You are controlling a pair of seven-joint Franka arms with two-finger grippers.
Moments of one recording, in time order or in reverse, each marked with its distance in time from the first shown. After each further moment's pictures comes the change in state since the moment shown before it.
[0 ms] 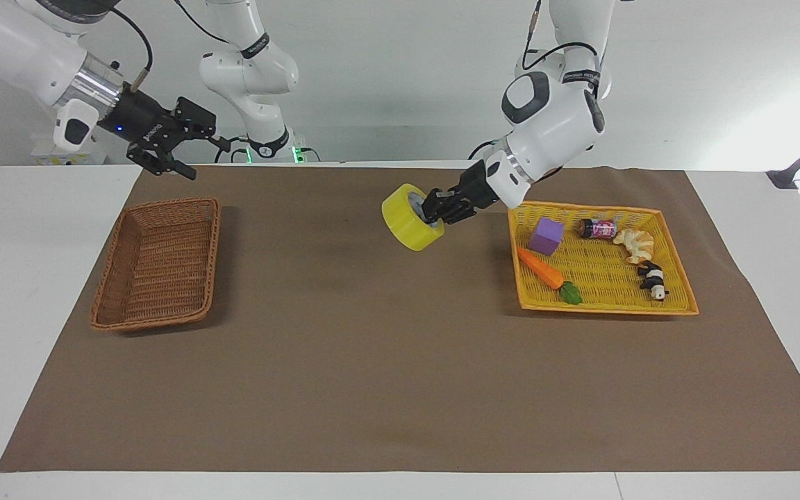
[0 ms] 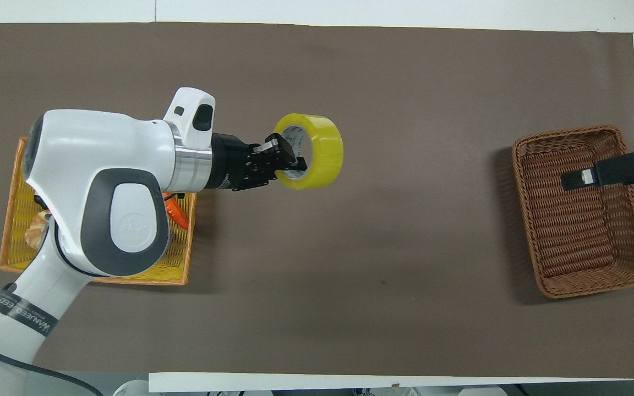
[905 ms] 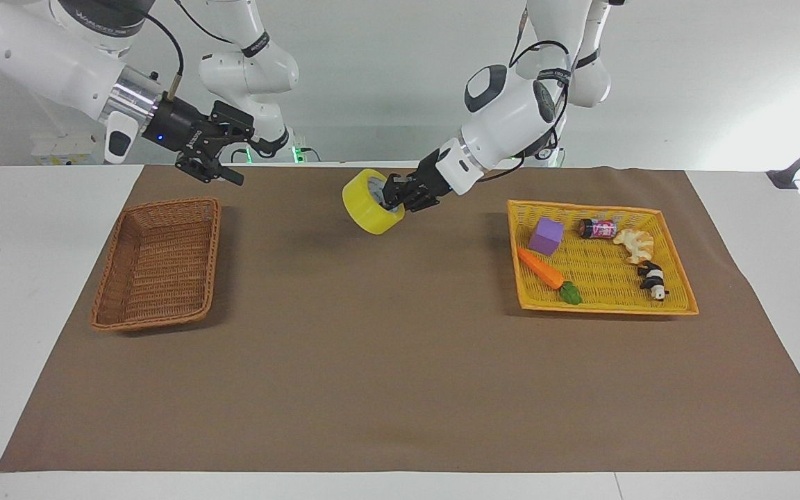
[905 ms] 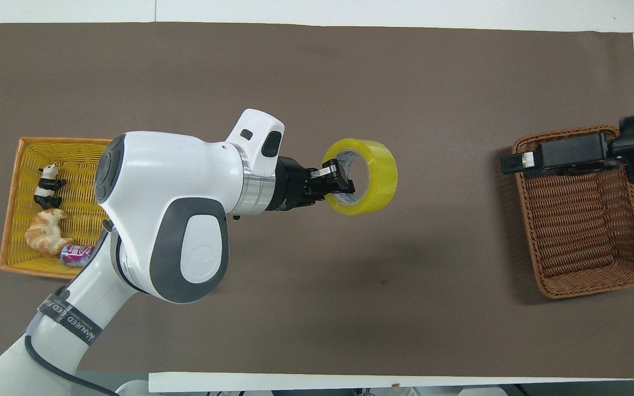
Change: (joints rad) left arm -0.097 0.021 0.002 0.017 0.026 0.013 -0.012; right arm 0.111 -0.018 0.007 -0.067 0.108 0.140 0.092
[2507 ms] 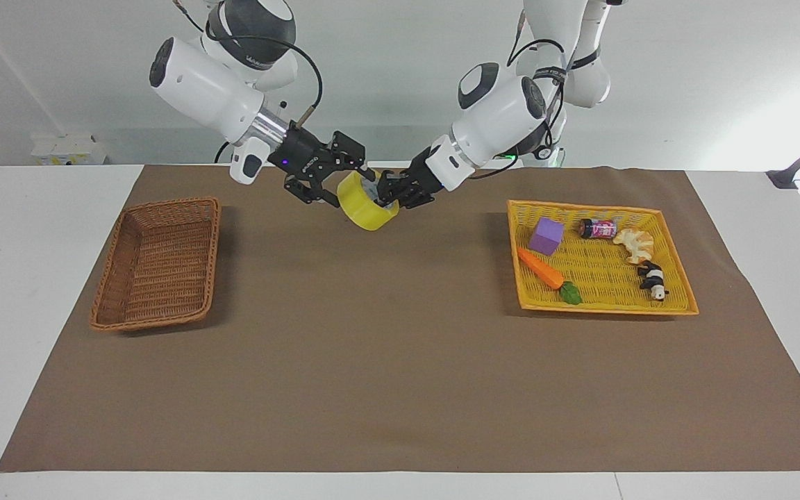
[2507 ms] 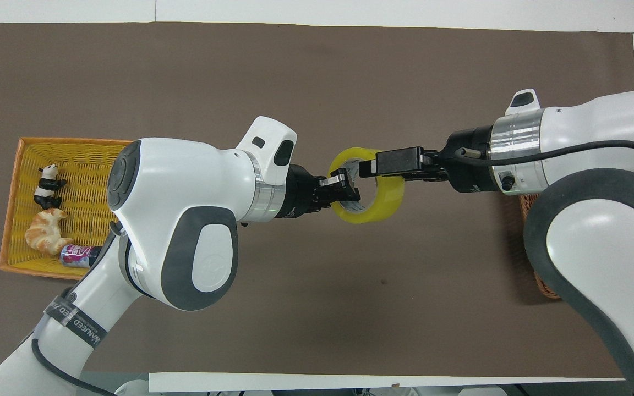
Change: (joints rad) left arm -0.024 0.000 0.000 -0.001 0.030 0.000 -0.018; right arm 0.331 0.011 0.004 -0.141 0.005 0.395 0.133
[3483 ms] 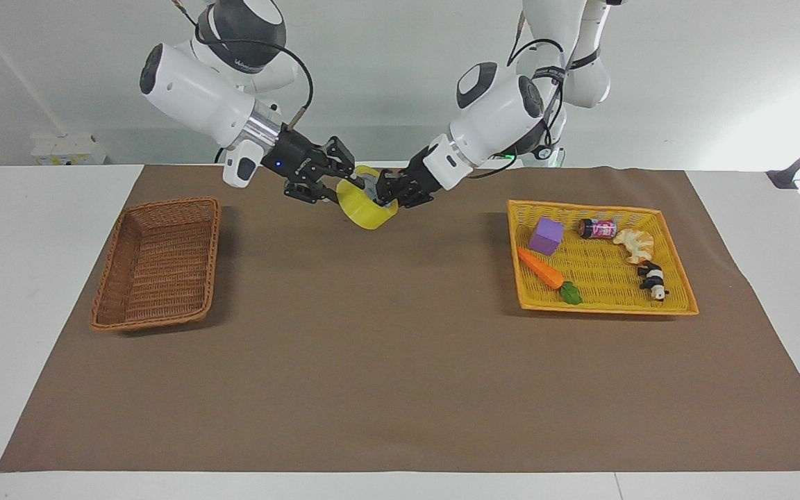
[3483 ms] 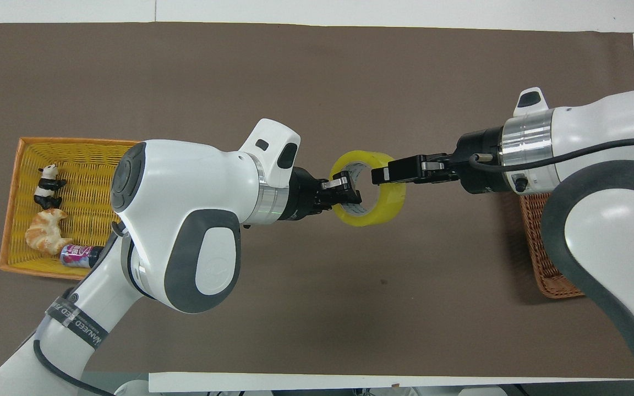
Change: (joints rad) left arm -0.008 -0.001 -0.001 0.000 0.014 -0.005 -0.016; right arm -0.031 0.000 -0.008 -0.004 0.001 -0.066 -0.082
